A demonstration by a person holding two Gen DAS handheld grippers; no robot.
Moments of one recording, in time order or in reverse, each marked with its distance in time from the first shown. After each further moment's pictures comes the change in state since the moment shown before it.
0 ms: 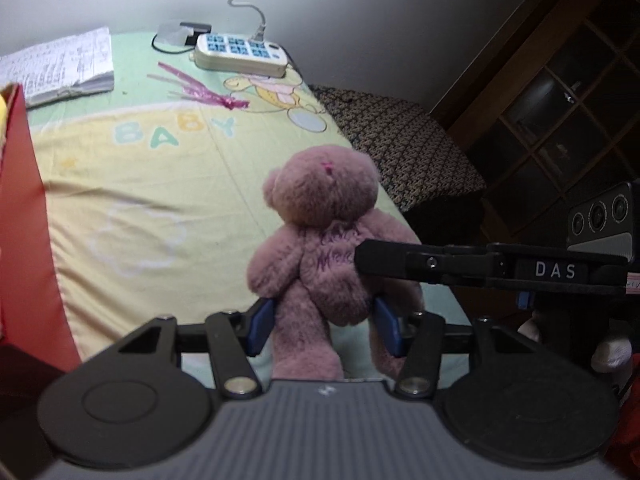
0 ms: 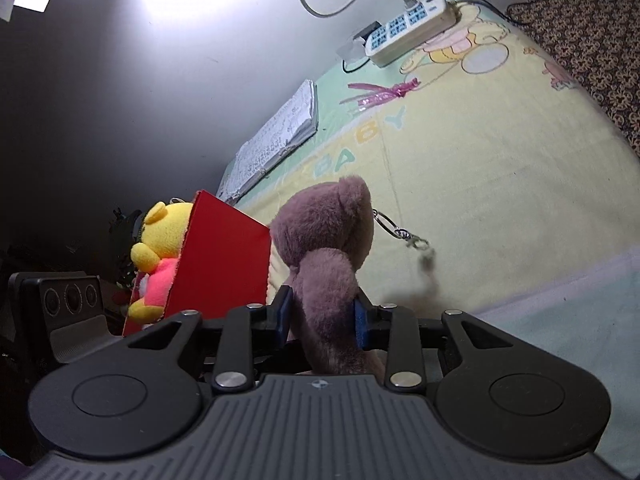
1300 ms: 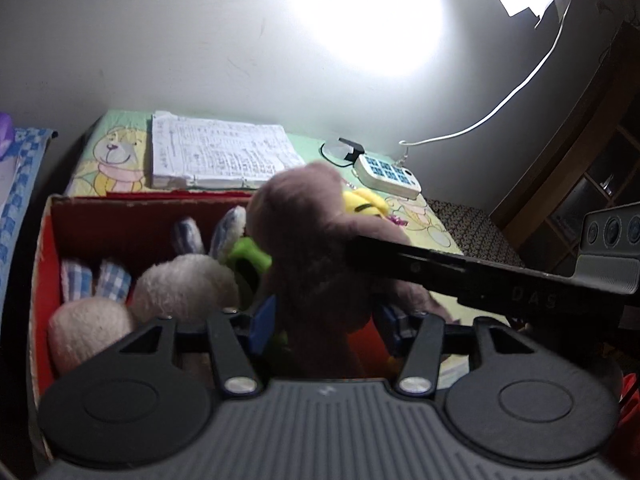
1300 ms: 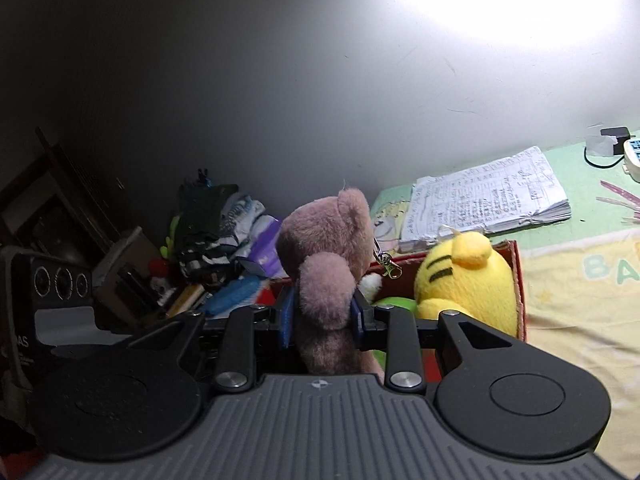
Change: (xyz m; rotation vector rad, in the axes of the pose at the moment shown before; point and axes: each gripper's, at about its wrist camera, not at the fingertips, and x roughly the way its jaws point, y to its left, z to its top) left arm -0.173 0.208 -0.012 -0.120 -0.223 0.134; right arm 0.165 0.236 -0.026 -0.426 -0.084 0.081
